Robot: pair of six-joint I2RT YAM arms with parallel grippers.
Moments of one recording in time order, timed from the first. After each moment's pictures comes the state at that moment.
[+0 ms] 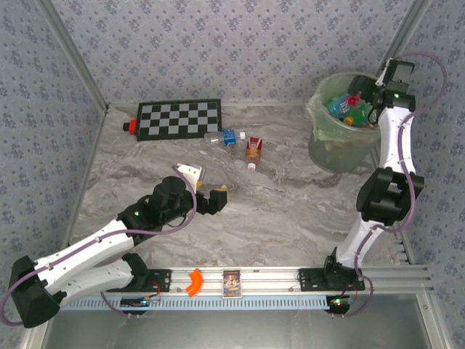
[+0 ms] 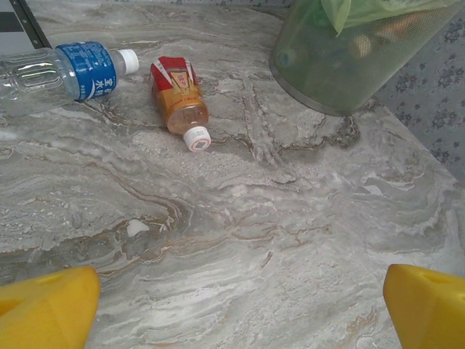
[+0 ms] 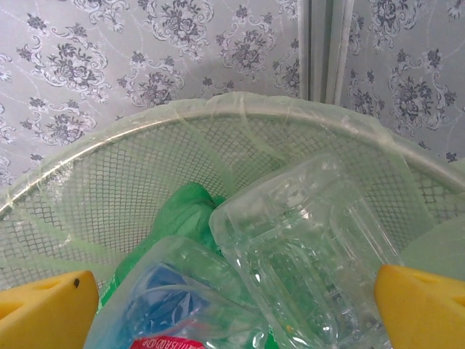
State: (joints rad) left arm -0.90 0.90 0.68 -0.21 -0.11 -0.45; right arm -0.28 1.87 1.94 -0.64 -0.07 0.19
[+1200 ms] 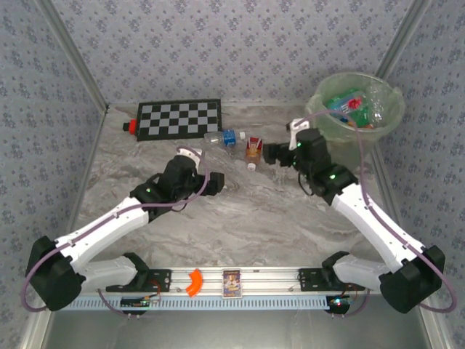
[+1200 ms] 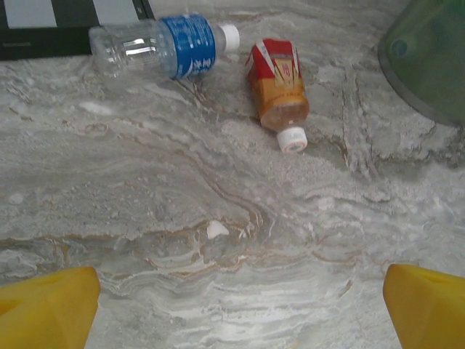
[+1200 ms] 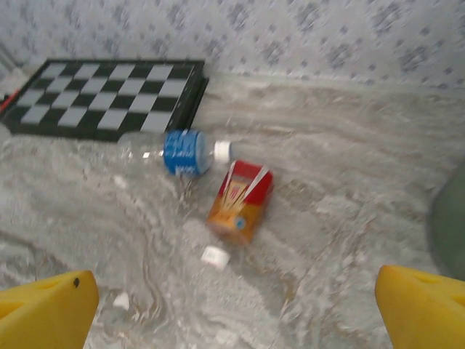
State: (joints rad) left arm -0.74 1.14 0.89 -0.37 -0.14 -0.48; right arm 0.57 1.14 1.00 -0.36 0.20 0.24
